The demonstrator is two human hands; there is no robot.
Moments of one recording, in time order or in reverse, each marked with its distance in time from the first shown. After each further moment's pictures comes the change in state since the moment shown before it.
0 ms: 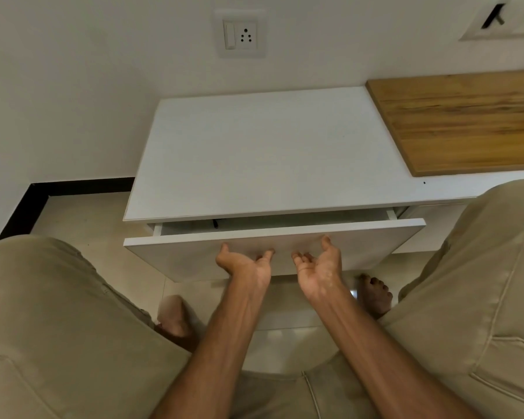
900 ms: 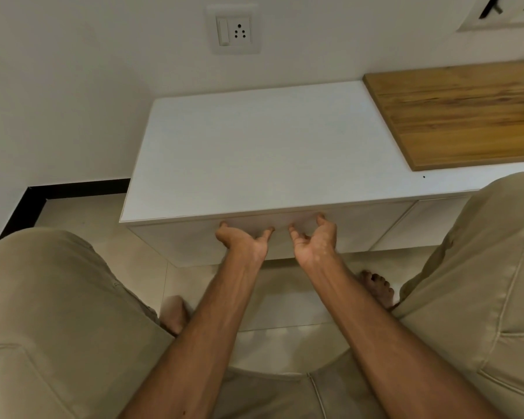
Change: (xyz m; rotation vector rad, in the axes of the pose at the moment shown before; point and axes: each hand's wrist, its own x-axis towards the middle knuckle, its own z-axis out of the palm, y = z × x) left_hand 0.028 0.008 0.038 0.114 -0.069 -0.004; right_hand 0.012 -0.013 0.041 0.086 0.007 -0.011
